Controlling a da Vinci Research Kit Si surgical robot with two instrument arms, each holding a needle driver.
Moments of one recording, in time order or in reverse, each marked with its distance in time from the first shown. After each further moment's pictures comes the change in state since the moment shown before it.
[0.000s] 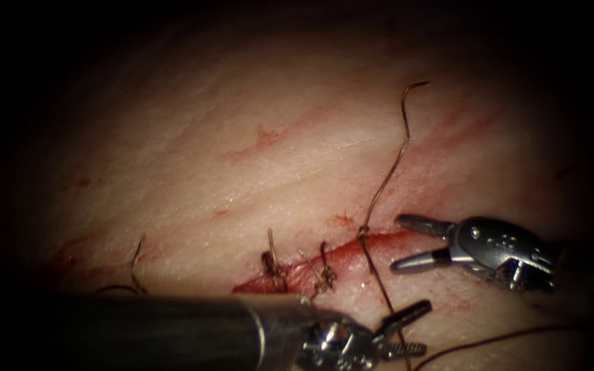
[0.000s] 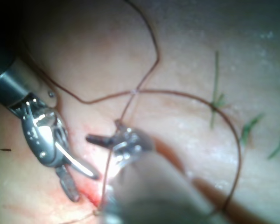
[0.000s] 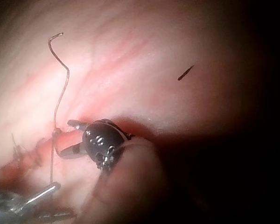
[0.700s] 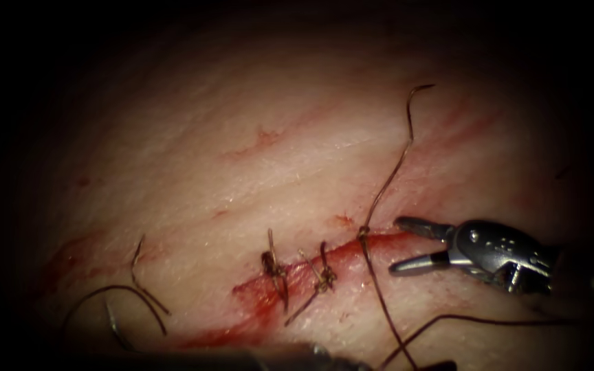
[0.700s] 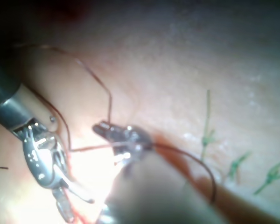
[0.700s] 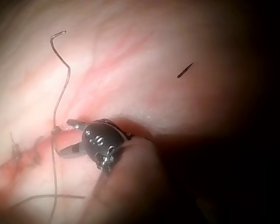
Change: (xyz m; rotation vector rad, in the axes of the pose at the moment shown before) right arm 0.000 0.000 0.000 -0.002 0.009 -0.003; left arm 0.005 0.000 -0.002 -0.019 0.045 -0.109
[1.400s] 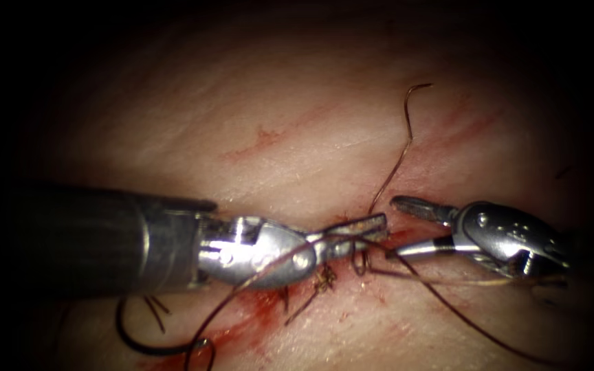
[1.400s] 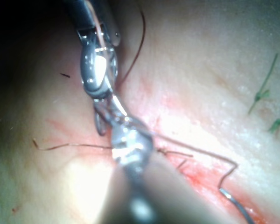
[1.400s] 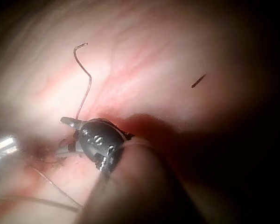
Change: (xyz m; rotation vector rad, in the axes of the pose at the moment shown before) right arm 0.007 0.000 0.001 -0.046 0.112 0.022; left arm -0.004 -0.014 -0.007 0.067 0.051 -0.305
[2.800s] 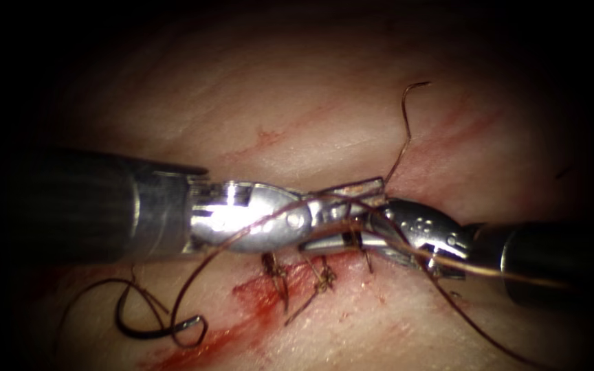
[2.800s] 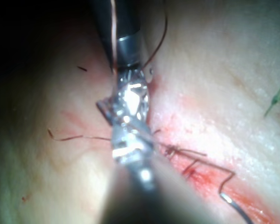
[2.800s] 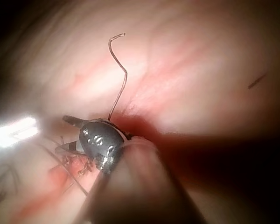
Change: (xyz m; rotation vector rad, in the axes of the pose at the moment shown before) right arm -0.003 -0.001 0.008 0.086 -0.056 -0.037; left arm 0.001 -0.003 0.000 -0.003 0.017 -0.036
